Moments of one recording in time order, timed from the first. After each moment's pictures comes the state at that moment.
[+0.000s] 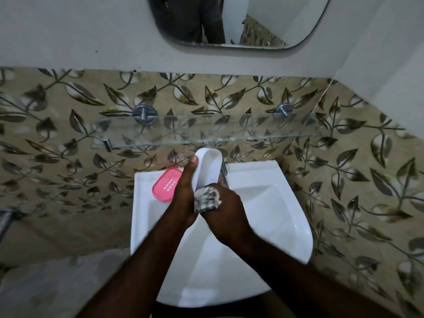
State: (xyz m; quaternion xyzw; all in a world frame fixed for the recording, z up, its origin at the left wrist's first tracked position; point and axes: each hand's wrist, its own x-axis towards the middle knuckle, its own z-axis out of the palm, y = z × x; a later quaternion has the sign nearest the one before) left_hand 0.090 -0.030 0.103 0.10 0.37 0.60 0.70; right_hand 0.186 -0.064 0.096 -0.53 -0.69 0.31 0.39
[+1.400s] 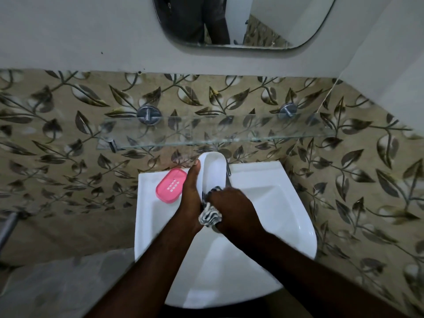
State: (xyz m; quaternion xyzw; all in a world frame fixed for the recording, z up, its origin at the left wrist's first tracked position) left_hand 0.098 -0.029 0.085 0.05 0.36 0.56 0.75; right_hand 0.210 -0.052 0.079 -0.45 -0.86 -0.02 0.24
